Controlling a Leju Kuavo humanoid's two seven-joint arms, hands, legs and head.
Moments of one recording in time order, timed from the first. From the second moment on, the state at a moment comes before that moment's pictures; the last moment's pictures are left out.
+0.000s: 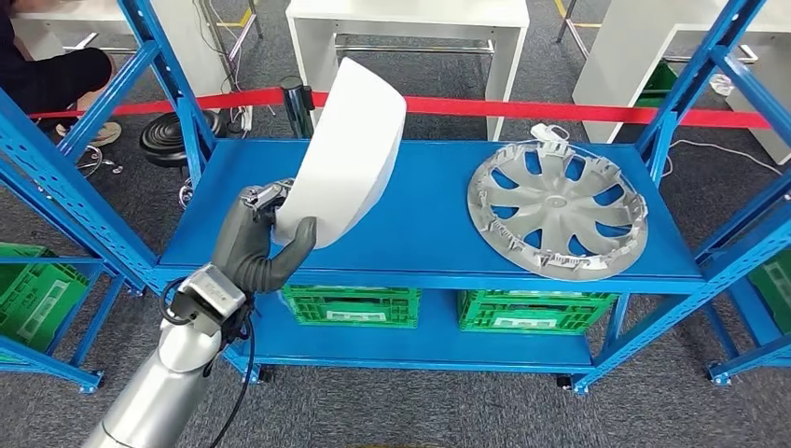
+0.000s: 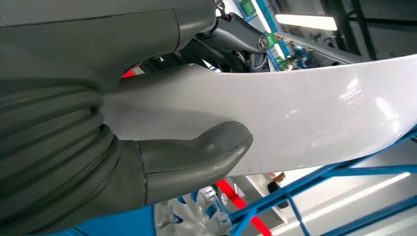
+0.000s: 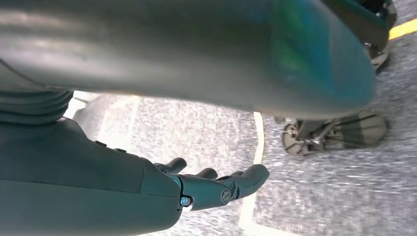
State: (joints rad) left arm -0.49 0.01 -0.58 -1.49 -0.11 -0.03 -0.46; right arm -0.03 0.08 -0.35 -0.18 0.21 0.04 0.12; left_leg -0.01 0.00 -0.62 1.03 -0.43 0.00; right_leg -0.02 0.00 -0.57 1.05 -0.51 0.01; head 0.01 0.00
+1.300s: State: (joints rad) left arm -0.43 0.07 -0.49 -1.52 -0.08 -0.03 -0.48; right arm -0.03 0.06 -0.34 -0.18 0.22 0.11 0.11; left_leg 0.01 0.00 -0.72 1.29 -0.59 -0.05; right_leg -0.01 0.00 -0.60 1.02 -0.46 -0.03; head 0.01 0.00
